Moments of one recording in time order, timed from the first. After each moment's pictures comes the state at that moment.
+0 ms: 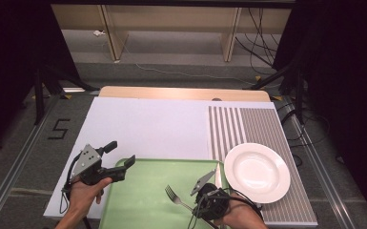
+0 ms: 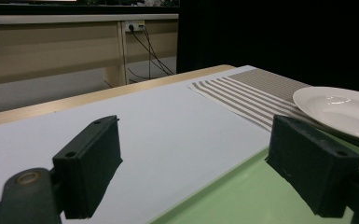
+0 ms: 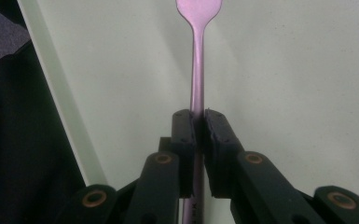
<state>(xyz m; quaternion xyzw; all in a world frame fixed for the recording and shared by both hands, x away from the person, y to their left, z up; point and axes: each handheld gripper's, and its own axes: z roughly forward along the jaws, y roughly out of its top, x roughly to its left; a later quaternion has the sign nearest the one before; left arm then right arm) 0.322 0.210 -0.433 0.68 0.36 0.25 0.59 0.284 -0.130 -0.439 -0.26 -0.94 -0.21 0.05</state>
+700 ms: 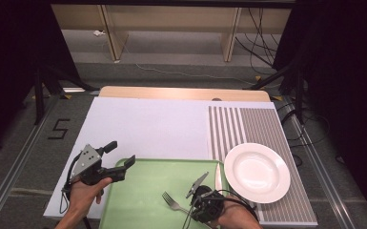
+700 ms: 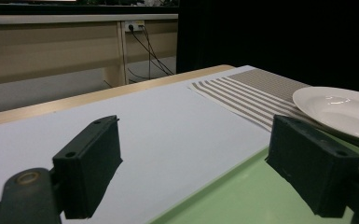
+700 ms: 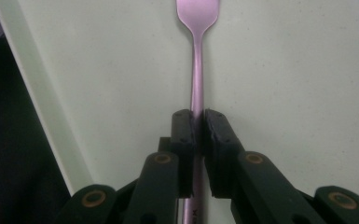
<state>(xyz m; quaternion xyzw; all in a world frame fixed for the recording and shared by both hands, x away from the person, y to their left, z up) 0.322 0.210 -0.433 0.68 0.36 0.25 0.59 0.288 -0.120 -0.458 -0.26 -0.95 -0.17 0.05</state>
